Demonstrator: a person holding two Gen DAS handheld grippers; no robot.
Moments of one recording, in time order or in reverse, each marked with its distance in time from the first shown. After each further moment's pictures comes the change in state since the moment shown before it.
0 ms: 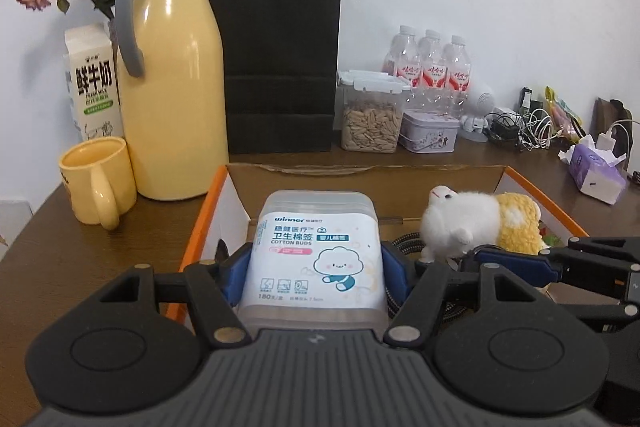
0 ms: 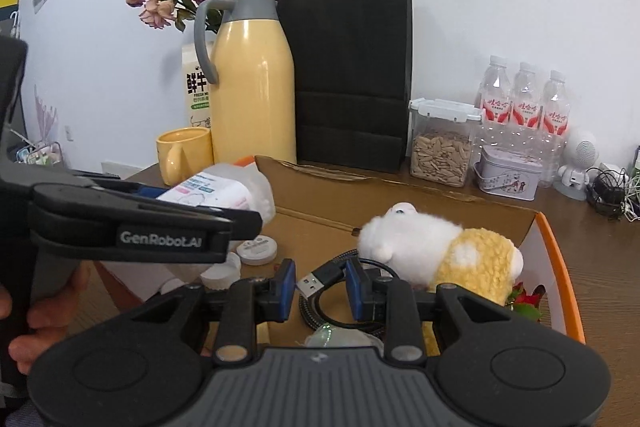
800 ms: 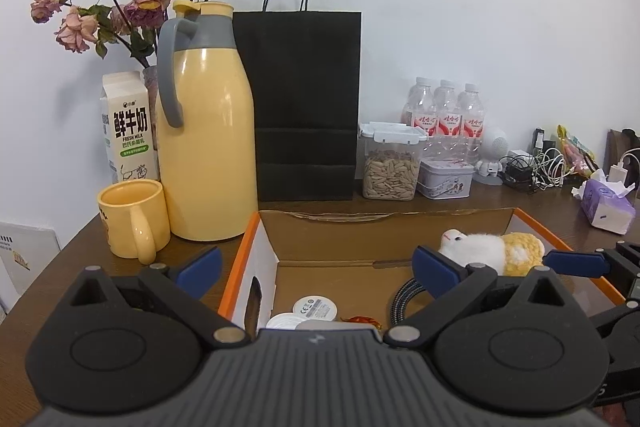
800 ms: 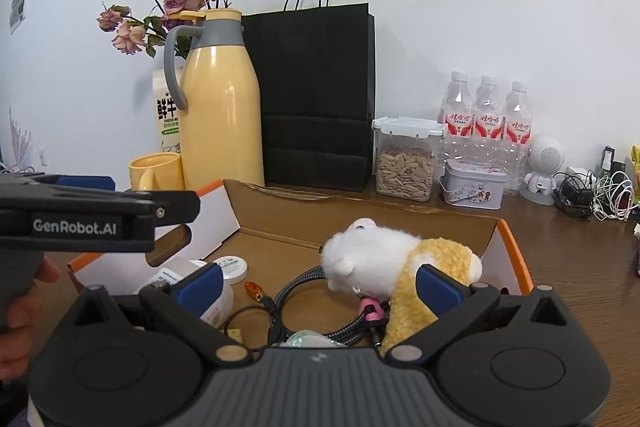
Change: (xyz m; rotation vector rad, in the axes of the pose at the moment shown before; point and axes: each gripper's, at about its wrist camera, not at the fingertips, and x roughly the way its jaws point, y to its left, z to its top) left arm -0.031 0.001 0.005 -0.010 -0.147 0.066; right arm -0.015 -0.005 0.002 0.037 -0.075 -0.085
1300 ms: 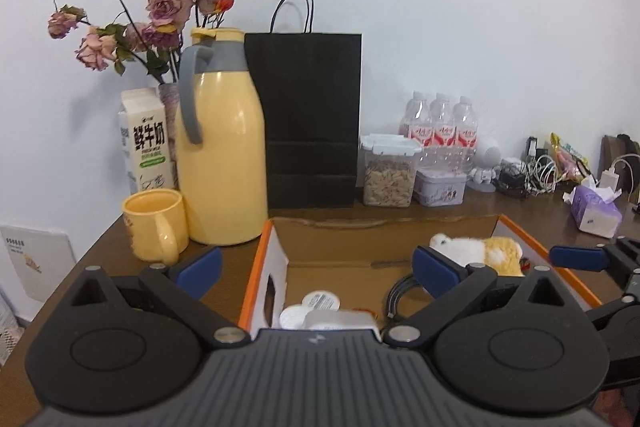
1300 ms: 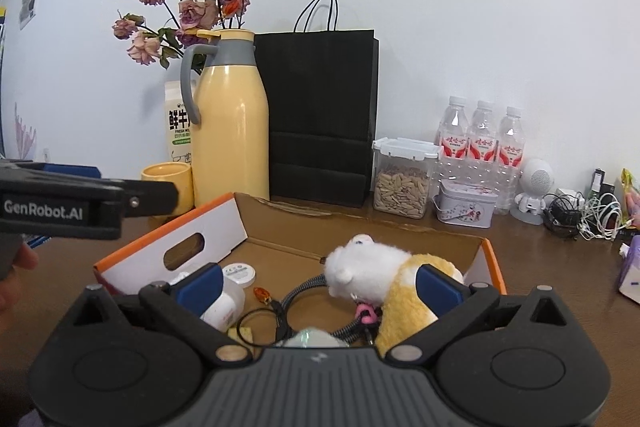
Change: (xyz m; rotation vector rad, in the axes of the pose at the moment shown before) left arm -0.046 0.005 0.009 0.003 0.003 0.009; right arm -0.041 0.007 0.003 -0.034 -0.021 -0.013
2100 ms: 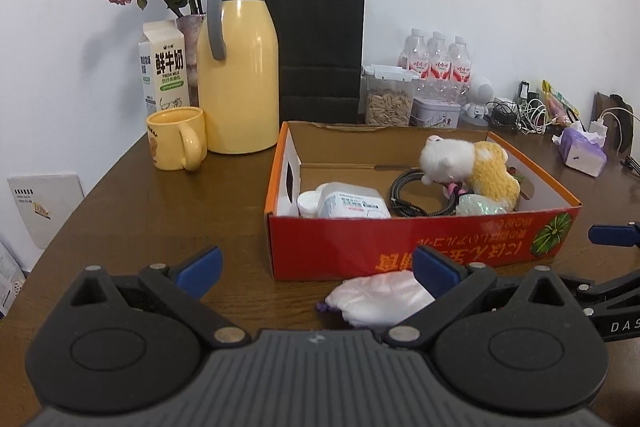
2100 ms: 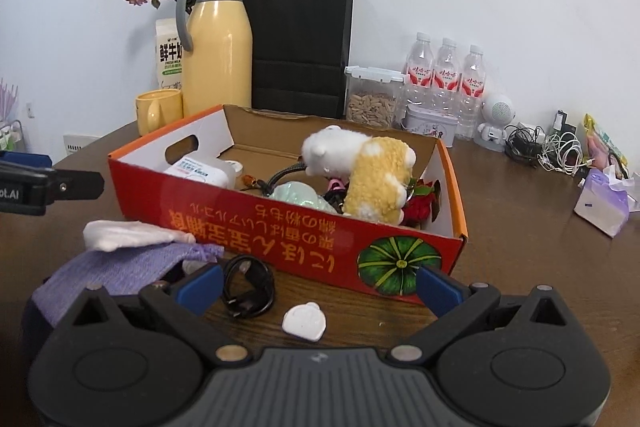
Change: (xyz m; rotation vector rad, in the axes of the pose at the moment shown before) left arm -0.053 0.019 -0.058 -0.009 0.158 -0.016; right arm -0.061 0.005 -0.057 -0.001 0.174 -0.075
